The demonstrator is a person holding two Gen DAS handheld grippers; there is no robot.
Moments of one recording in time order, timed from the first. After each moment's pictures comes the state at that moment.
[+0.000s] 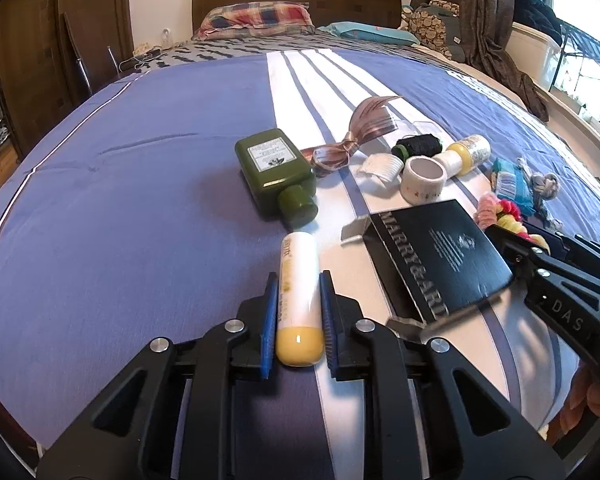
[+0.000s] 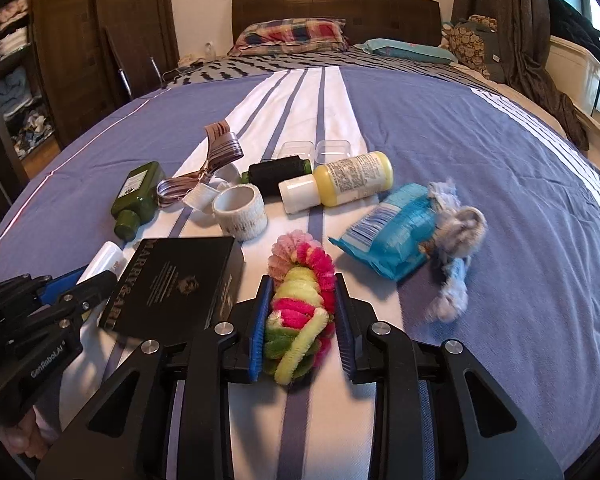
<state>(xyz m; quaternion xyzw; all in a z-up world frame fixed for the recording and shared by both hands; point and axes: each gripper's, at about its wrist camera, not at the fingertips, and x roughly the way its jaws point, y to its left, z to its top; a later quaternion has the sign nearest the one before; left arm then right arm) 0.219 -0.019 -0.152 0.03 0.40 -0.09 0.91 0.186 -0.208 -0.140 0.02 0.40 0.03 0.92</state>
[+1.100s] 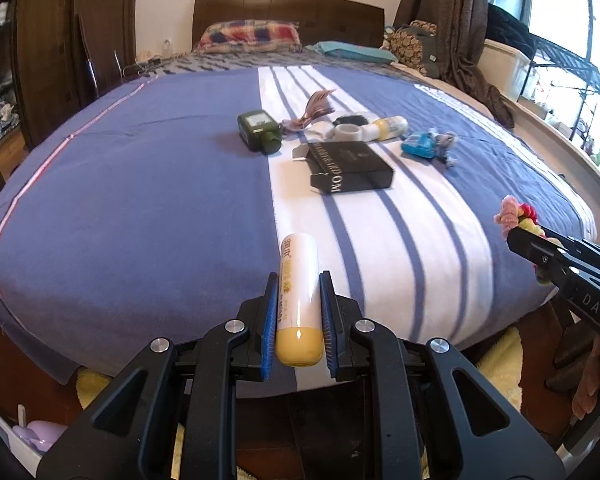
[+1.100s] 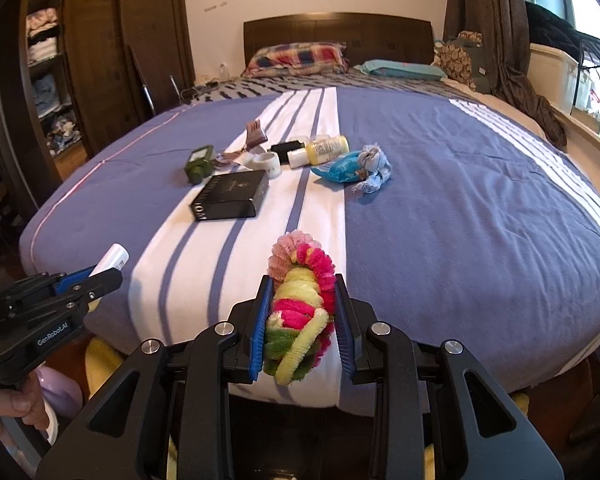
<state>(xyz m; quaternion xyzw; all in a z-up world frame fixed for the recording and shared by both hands) 0.060 -0.011 -0.129 0.01 0.37 -0.11 0.92 0.024 -0.229 -0.101 0.02 0.35 0.05 0.93</state>
